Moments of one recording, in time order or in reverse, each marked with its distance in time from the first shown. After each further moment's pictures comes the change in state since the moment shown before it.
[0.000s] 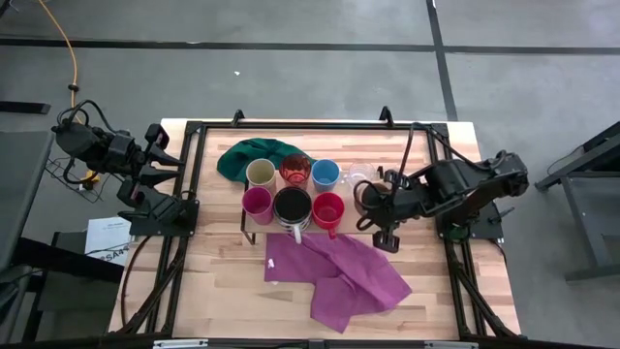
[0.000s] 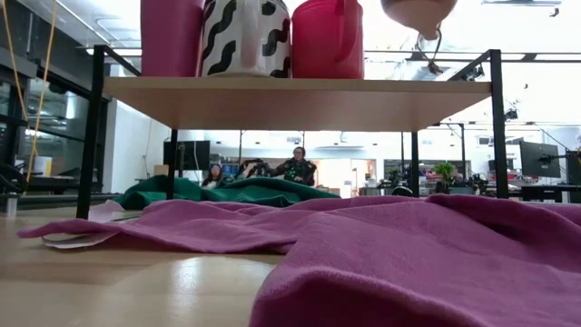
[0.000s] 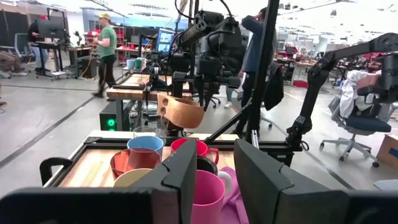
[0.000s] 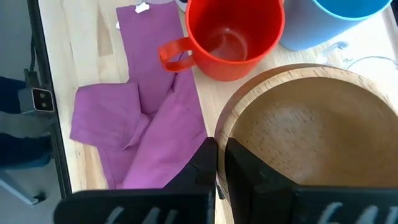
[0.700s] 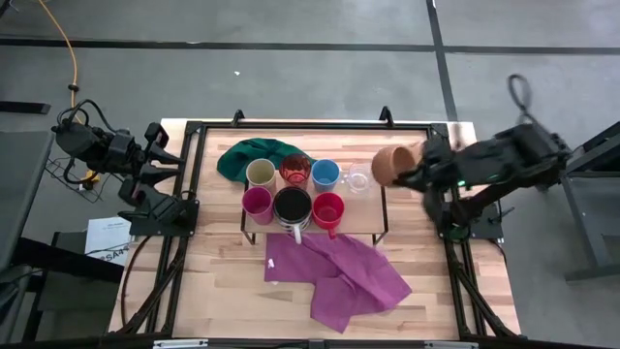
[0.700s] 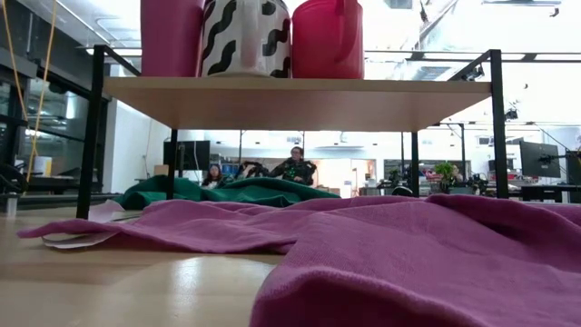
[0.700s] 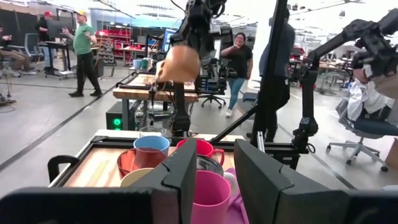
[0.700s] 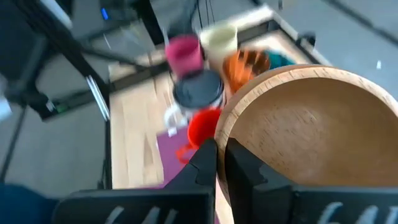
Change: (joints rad) left arm 0.000 0.000 0.000 0.001 -0.029 -0.004; right arm 0.028 -0.316 0.000 0.200 0.190 0.053
